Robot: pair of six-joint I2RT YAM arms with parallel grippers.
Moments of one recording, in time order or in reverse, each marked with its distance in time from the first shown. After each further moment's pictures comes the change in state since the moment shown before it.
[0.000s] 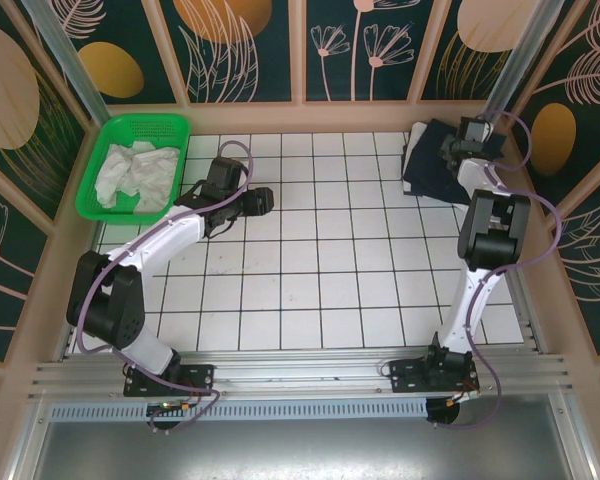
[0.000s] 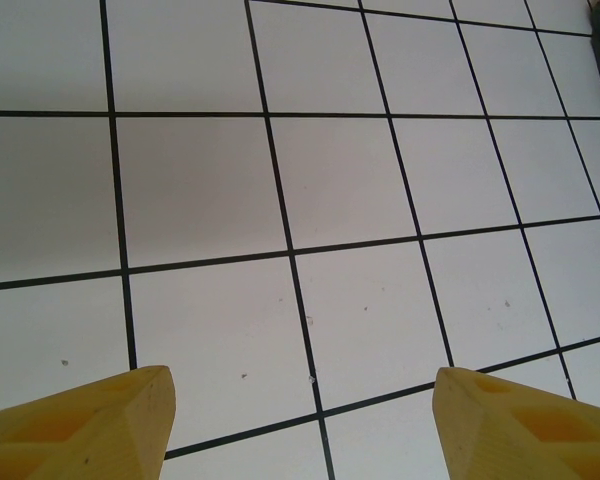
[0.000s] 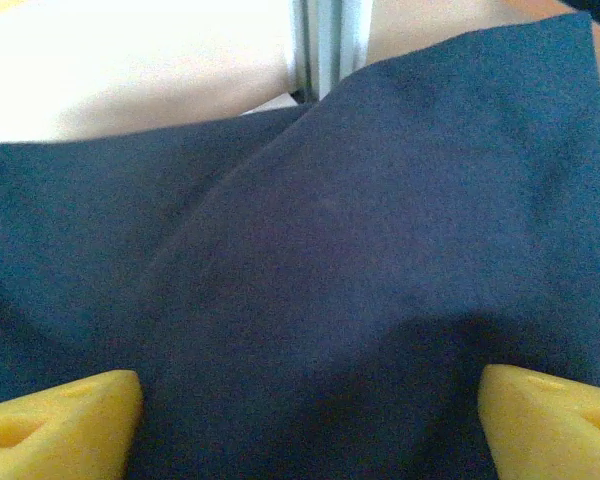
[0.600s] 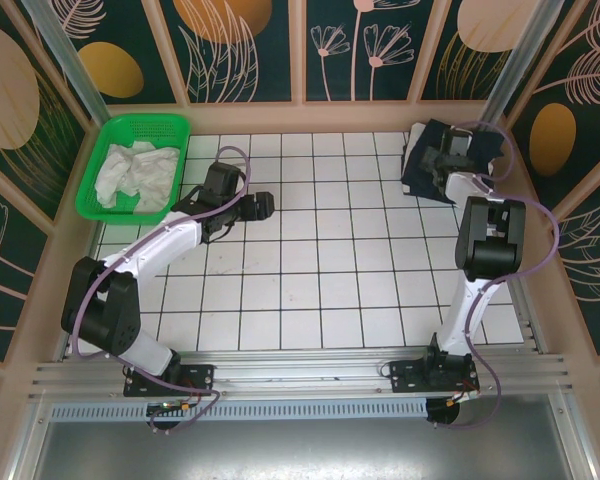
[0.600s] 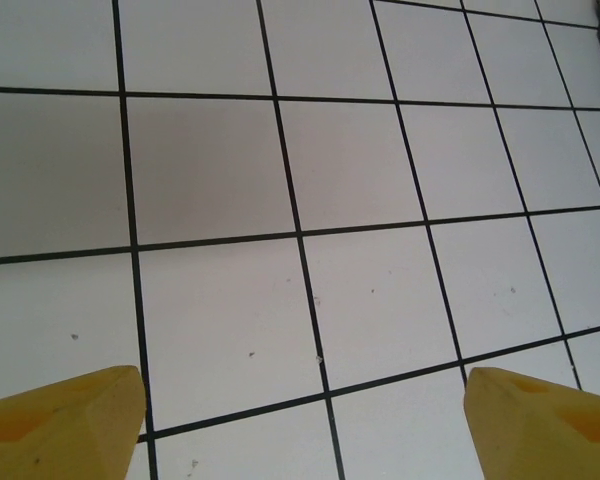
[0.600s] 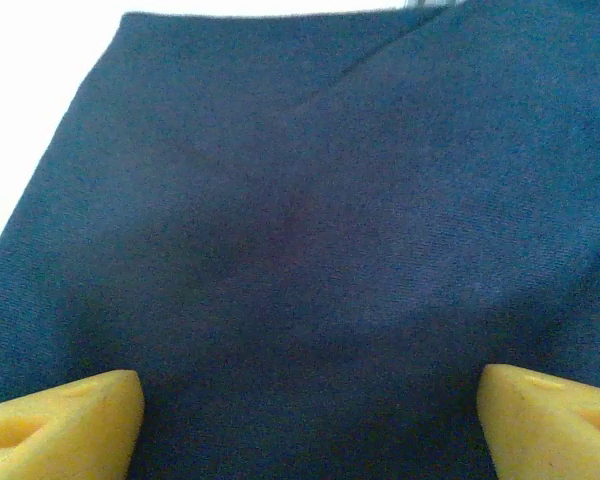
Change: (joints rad) left arm 0.000 -0.043 -0.057 0.016 -0.010 -0.011; right arm 0.067 -0.097 -0.221 0.135 -0.055 -0.061
